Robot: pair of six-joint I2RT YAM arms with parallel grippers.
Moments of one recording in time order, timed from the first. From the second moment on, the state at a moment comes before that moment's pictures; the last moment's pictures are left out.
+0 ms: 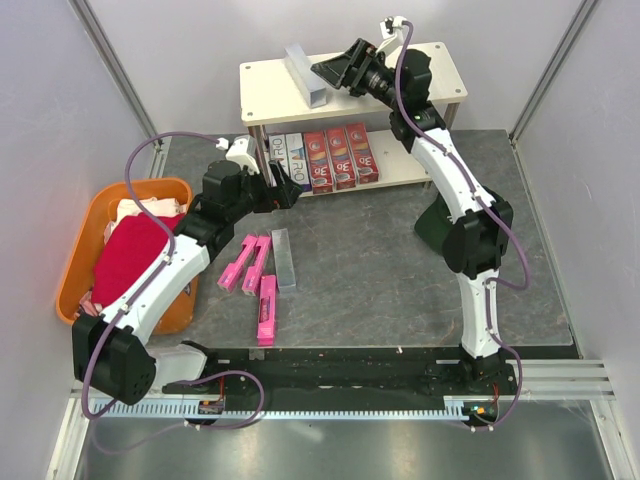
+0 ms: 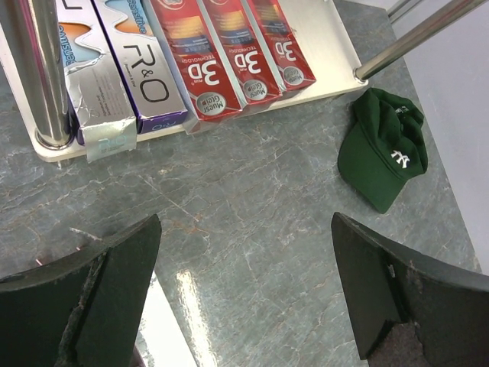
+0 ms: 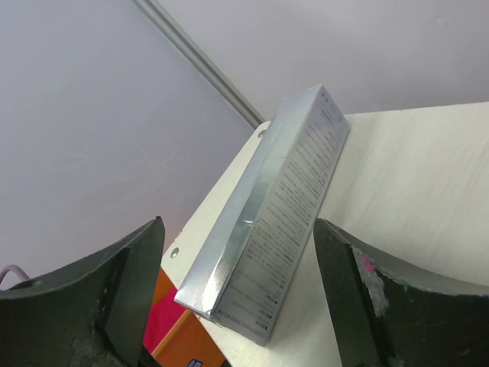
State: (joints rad) left arm -0.39 1.25 1.04 -0.13 0.11 -0.47; right arm 0.36 2.21 2.32 0.09 -0.50 0.78
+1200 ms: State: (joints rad) left arm -0.39 1.25 1.04 -0.17 0.09 -0.47; right arm 0.40 1.90 1.83 0.15 -0.40 0.76
